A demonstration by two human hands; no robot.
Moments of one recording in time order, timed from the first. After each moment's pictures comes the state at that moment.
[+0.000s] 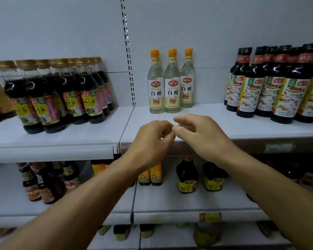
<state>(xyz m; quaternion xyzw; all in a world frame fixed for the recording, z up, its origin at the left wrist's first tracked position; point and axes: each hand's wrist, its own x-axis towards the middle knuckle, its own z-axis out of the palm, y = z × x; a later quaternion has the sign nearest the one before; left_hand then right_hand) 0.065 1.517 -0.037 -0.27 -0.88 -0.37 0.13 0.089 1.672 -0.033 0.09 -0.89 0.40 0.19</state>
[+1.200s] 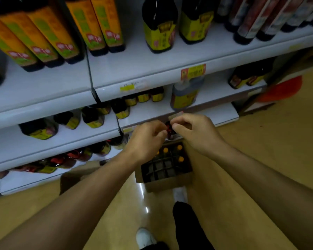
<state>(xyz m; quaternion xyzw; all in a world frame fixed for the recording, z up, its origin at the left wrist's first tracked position) 0.144 1.490 -0.403 -0.25 -0.87 -0.36 -0.25 0.213 1.646 -0.398 -0.16 -0.88 0.45 -0.01</state>
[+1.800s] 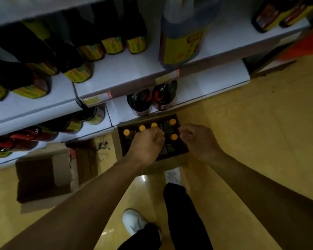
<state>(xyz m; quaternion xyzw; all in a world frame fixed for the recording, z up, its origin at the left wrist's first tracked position) 0.153 1.553 -0.656 -0.16 -0.84 -0.34 -0.40 0.235 1.712 -0.664 -0.29 -0.84 0.43 -0.17</state>
